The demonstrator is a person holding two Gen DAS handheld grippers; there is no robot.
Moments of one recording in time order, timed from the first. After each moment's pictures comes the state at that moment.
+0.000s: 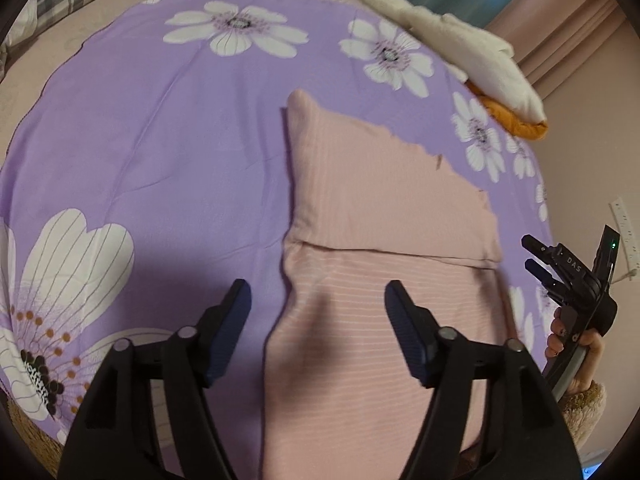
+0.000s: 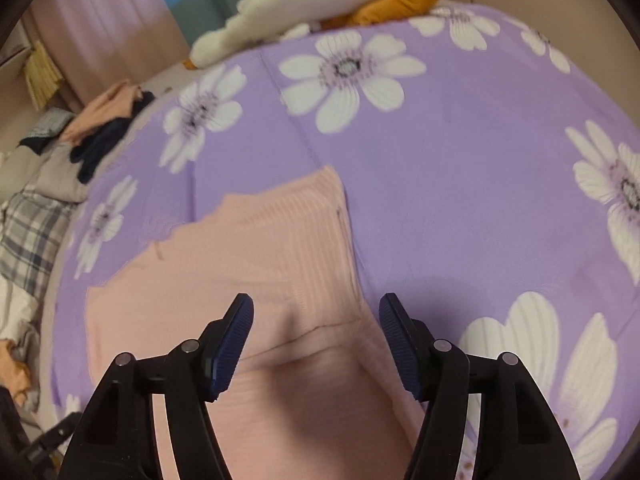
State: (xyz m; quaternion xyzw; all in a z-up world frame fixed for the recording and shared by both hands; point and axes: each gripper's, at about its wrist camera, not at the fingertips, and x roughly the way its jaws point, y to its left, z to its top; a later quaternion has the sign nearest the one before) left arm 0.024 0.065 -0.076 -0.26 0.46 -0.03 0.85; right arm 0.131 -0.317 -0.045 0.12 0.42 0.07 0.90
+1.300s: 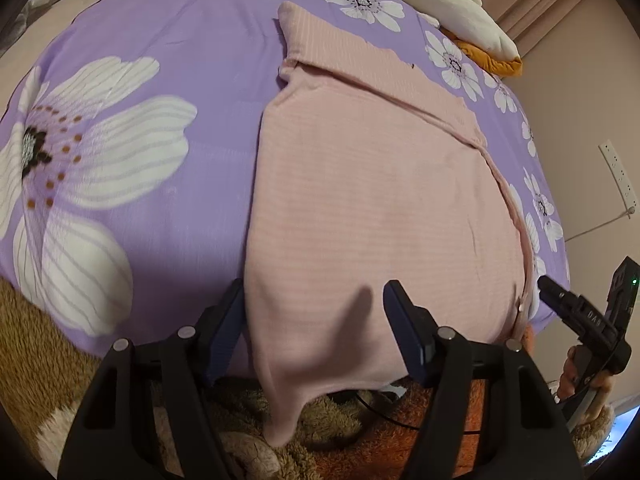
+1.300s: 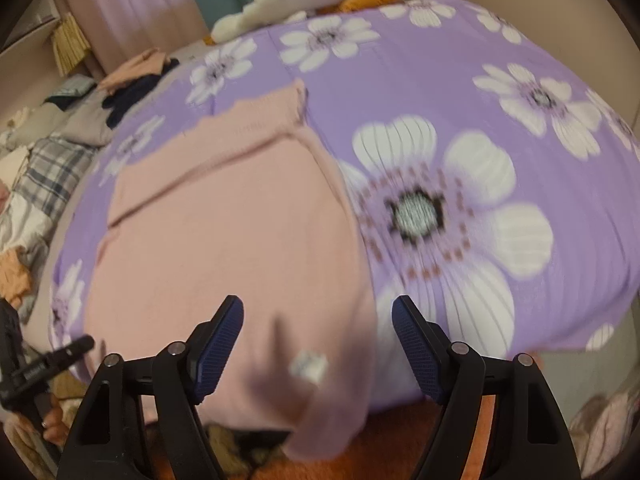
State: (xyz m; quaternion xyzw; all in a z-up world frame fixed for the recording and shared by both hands) left arm -0.095 0.010 -0.125 -0.23 0.49 -0.06 0.84; right arm -0.058 -0.363 -0.097 0.10 0.46 0.08 0.88
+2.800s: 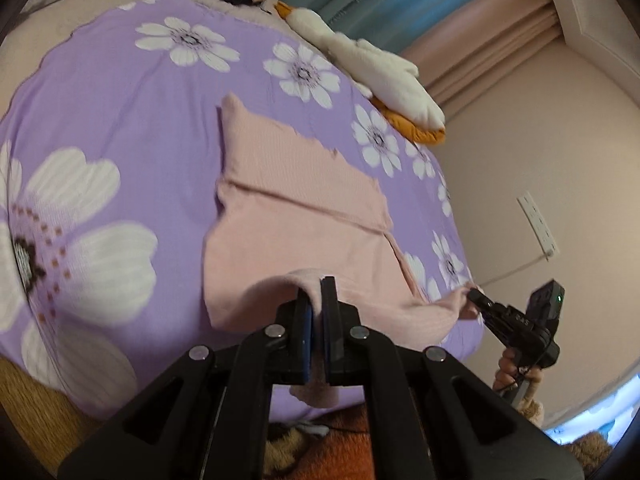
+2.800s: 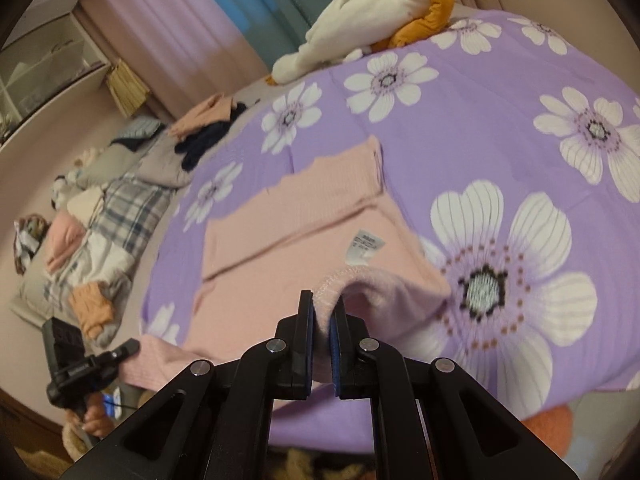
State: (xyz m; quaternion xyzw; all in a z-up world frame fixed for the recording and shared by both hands) left arm -0.075 0.065 -0.047 -0.33 0.37 -0.16 0.85; right arm -0.026 -0.372 -0.027 0.19 0.38 0.19 0.88
